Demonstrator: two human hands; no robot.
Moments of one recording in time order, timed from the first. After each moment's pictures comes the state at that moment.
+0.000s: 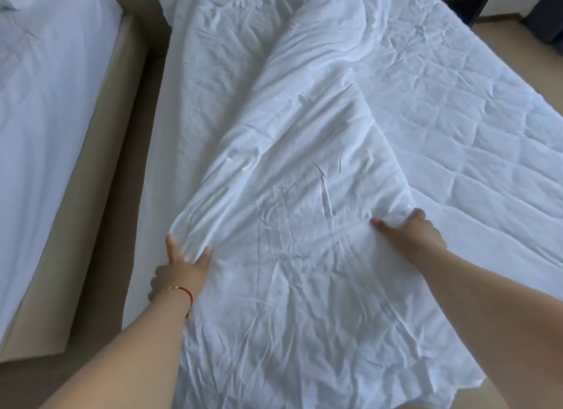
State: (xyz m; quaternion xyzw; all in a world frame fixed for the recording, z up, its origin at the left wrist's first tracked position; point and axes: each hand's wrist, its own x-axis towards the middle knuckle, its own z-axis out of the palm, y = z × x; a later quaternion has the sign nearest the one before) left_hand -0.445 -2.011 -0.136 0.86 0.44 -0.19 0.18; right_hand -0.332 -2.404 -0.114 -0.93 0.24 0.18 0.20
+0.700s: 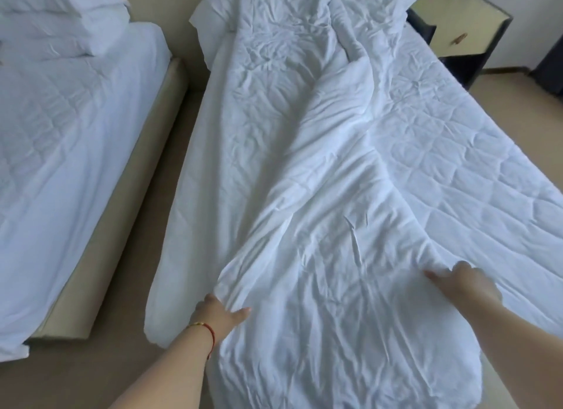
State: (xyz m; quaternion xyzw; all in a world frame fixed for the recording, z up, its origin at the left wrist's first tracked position) left_hand -0.530 -2.104 -0.061 0.82 0.39 -0.28 0.31; right_hand -0.392 -2.524 -0.045 -0.95 0.23 0.16 0.11
